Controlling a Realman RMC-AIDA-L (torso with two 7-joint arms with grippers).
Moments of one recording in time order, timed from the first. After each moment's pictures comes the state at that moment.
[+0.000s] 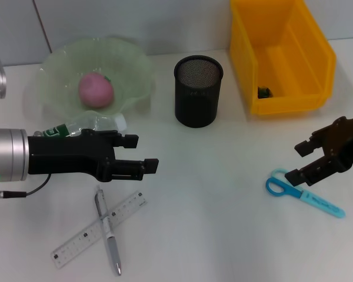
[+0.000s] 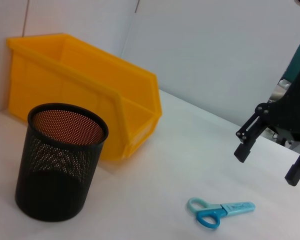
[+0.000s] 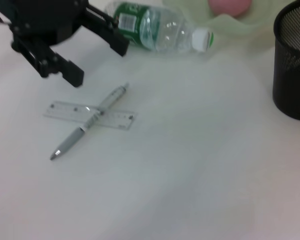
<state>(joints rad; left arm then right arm) -0.46 -2.06 1.18 0.97 1.83 1.45 -1.82 0.57 2.01 -0.87 -1.28 -2.39 -1.89 2.07</state>
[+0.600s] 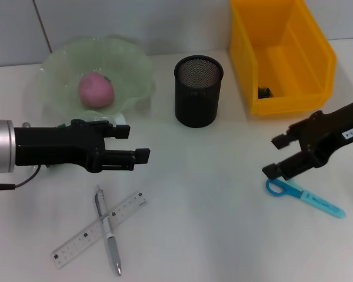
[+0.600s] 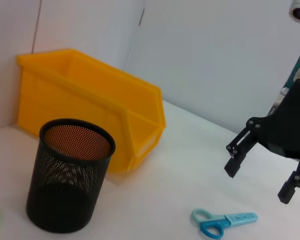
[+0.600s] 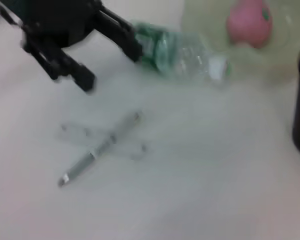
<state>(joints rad) -0.46 -2.05 1.13 1.00 1.83 1.48 -1.83 0.60 2.05 -0.85 -1.25 -2.40 -1.84 1.99</state>
